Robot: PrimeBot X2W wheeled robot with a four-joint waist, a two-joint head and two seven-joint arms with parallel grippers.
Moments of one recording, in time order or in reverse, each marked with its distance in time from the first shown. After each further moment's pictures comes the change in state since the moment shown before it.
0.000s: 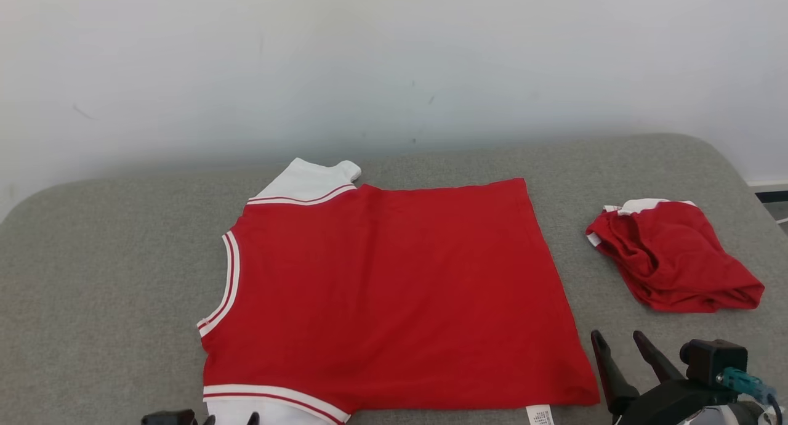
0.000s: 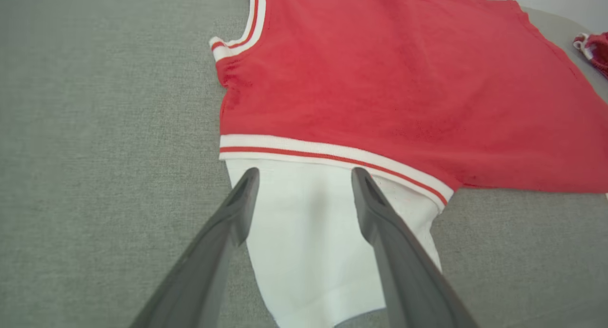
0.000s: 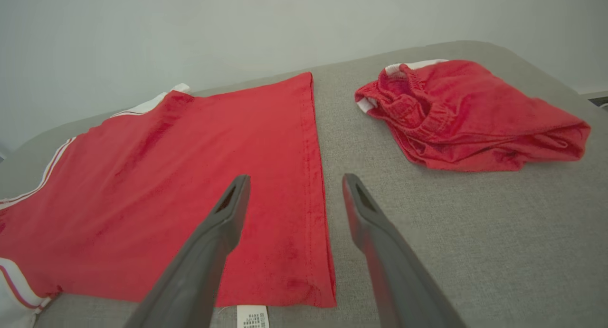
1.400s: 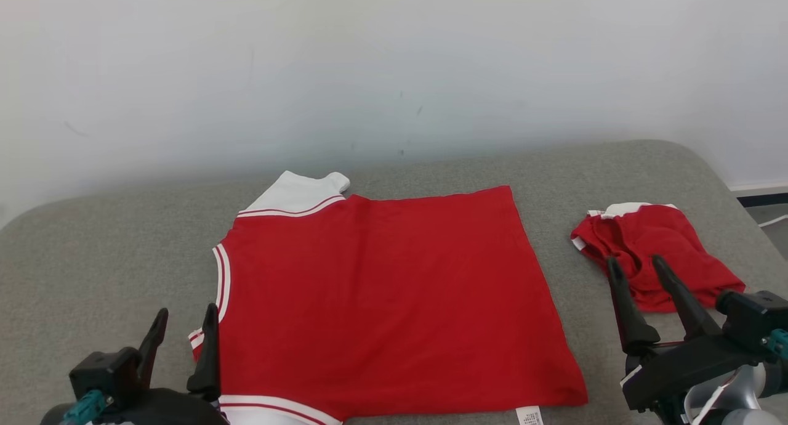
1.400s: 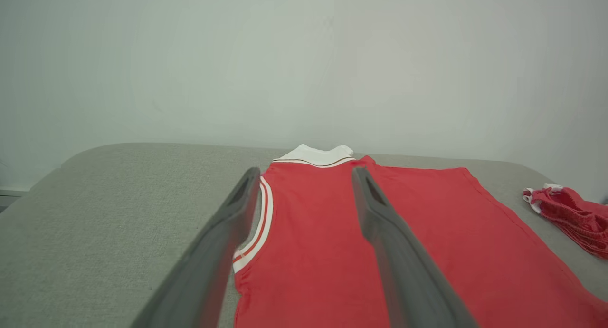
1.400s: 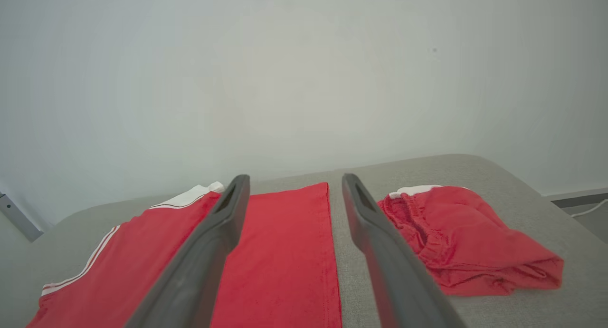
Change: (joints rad) left arm -0.103 0.013 0.087 -0.149 0.004 0.018 -0.196; right arm -0.054 -0.005 -0.022 -0.212 0.001 -0.002 -0.010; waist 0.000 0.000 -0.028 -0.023
